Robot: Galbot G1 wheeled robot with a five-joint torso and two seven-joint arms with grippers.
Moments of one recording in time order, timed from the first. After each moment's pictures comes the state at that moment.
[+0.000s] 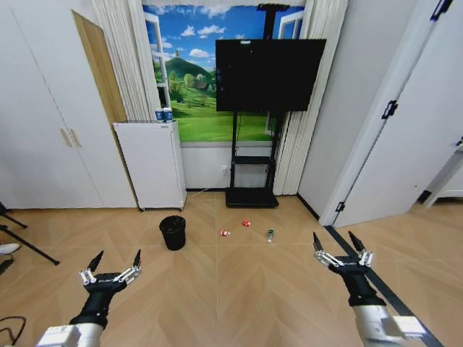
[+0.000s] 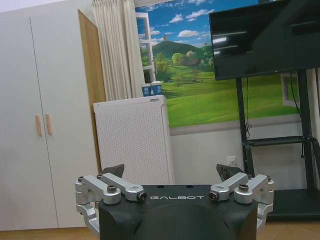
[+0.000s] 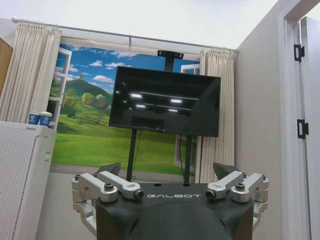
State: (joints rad) left arm 1.83 -1.51 -0.88 -2.48 -0.17 0.13 0.08; right arm -1.73 1.38 0.88 2.32 0.28 0.14 -0.07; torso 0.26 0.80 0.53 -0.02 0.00
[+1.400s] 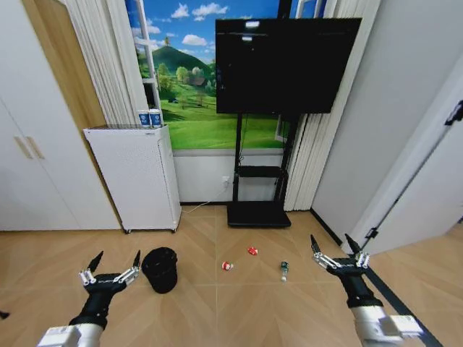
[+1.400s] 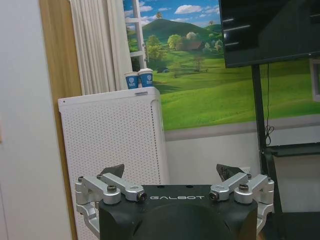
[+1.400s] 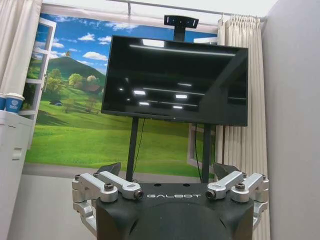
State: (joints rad) left arm 1.83 -1.52 -0.88 -2.48 -0.17 0.13 0.08; right arm -1.73 1.38 0.88 2.31 0.29 0.15 -0.09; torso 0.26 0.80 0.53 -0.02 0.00
